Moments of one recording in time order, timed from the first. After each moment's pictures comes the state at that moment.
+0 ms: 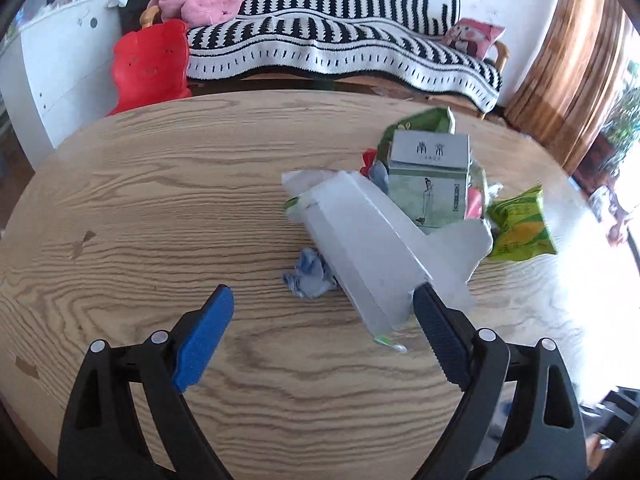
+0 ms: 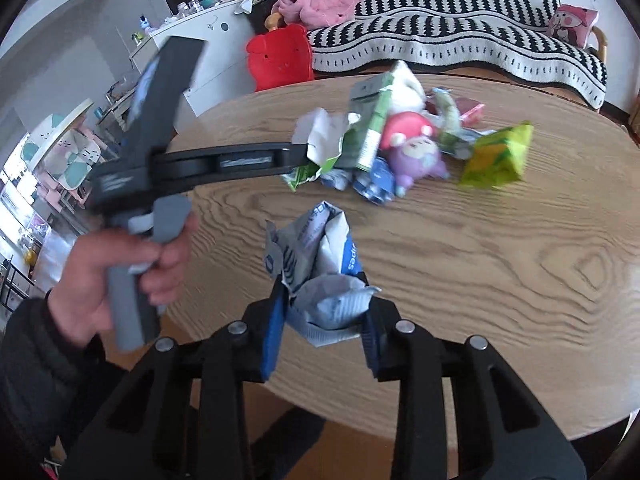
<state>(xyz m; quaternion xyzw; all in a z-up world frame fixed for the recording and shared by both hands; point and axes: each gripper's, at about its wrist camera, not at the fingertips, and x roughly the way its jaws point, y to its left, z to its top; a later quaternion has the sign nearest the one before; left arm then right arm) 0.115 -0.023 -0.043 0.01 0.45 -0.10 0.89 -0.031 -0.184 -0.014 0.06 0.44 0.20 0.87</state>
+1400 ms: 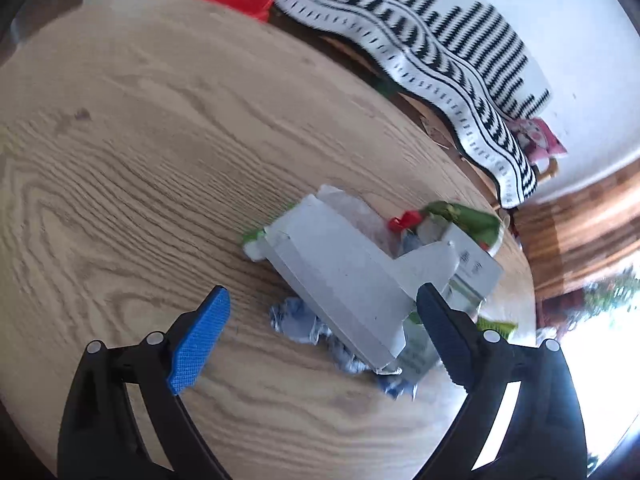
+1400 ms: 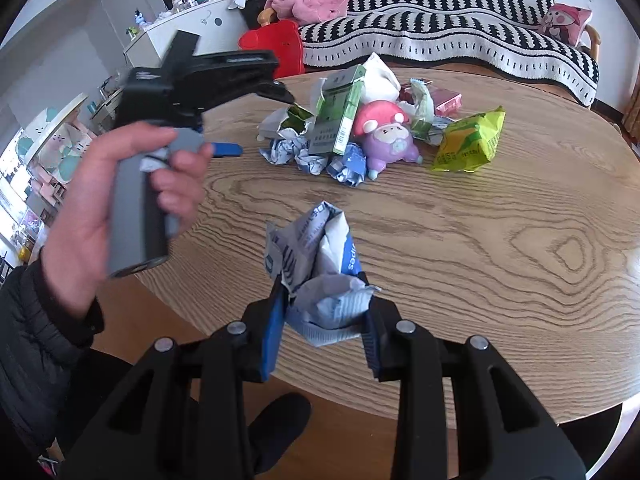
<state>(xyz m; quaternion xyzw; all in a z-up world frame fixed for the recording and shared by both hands) 0.160 0.022 -0.057 -0.29 0.50 -0.03 0.82 -0.042 -0.185 -0.013 0.05 0.45 0.19 0.87</state>
